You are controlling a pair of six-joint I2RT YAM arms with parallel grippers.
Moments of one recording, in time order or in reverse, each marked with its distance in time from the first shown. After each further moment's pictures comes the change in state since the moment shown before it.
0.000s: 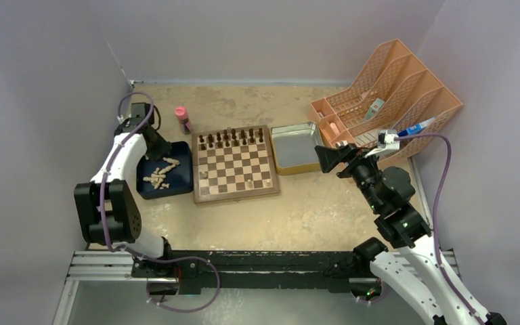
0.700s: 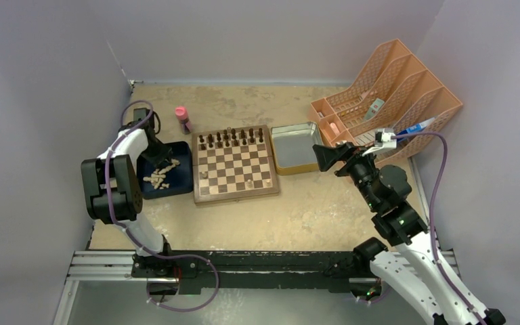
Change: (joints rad) left arm 0.091 0.217 0.002 0.037 0.026 -0.072; right arm 0.000 0.024 -0.017 0.048 -0.003 0.000
